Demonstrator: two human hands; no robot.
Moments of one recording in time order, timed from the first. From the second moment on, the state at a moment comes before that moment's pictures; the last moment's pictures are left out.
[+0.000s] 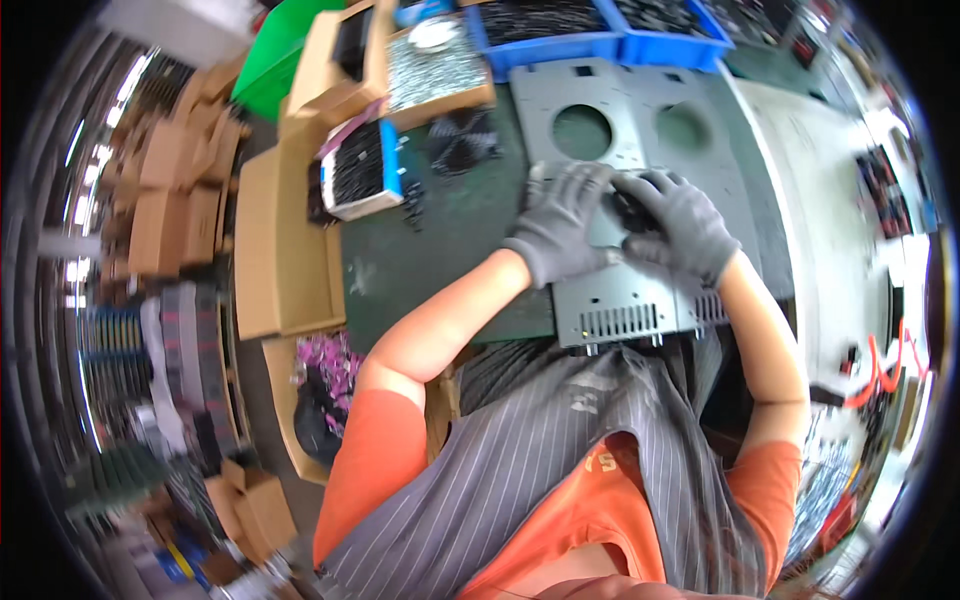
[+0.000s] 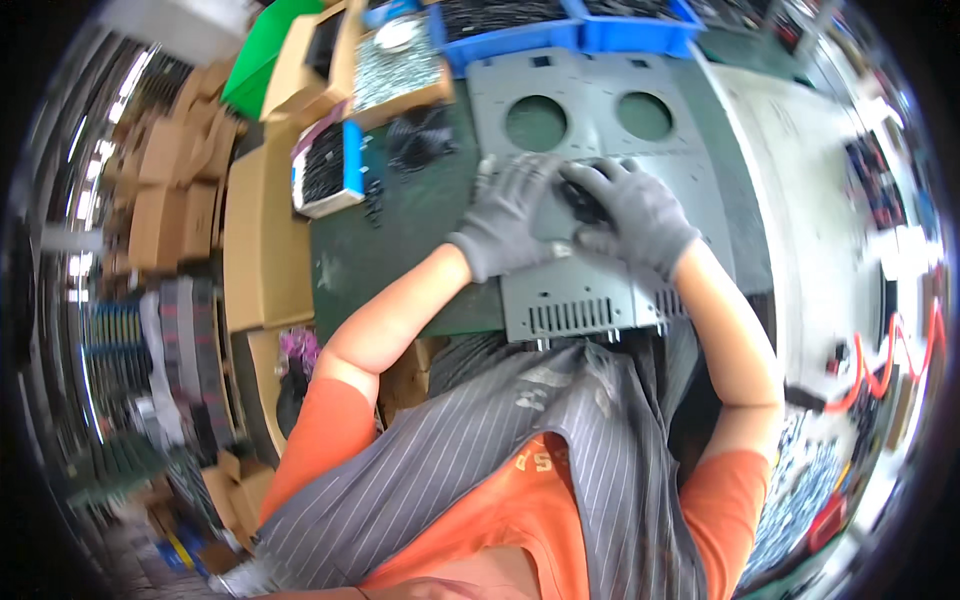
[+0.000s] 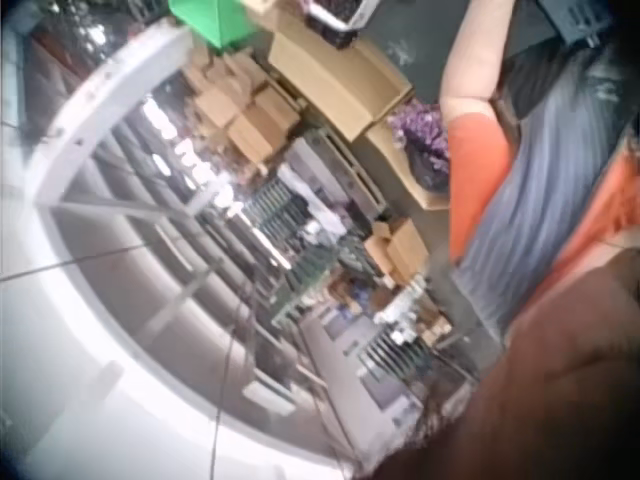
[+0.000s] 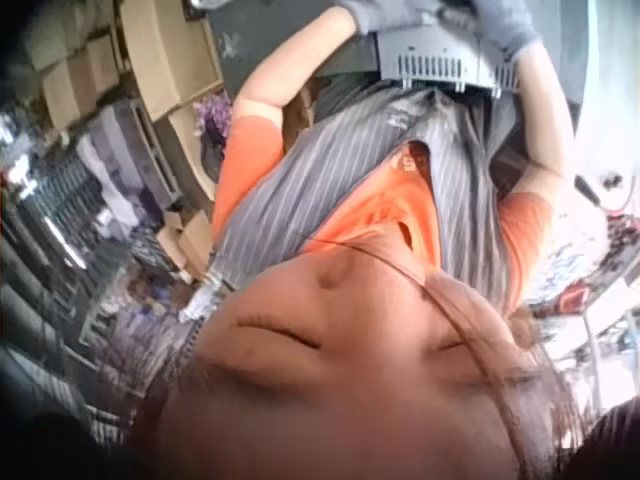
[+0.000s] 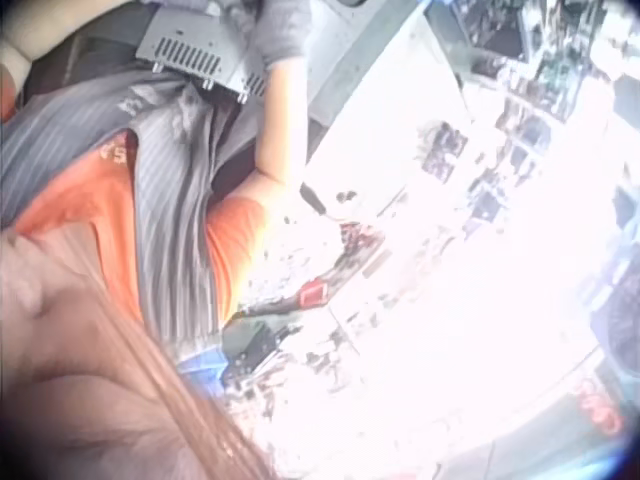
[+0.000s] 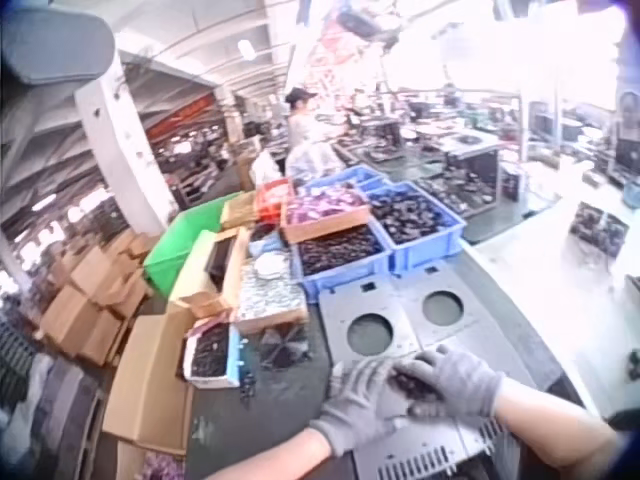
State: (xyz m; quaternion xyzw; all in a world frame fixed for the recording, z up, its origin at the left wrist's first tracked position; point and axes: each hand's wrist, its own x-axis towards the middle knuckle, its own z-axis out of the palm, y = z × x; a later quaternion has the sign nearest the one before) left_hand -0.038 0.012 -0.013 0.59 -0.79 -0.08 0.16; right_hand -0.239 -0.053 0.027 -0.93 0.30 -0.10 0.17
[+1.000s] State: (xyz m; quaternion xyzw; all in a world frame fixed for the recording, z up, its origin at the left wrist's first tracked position) left_hand -0.058 -0.006 -0.014 0.47 -0.84 -0.04 0.24; right_hand -0.293 -0.010 -0.007 -0.74 0.56 -0.31 0.21
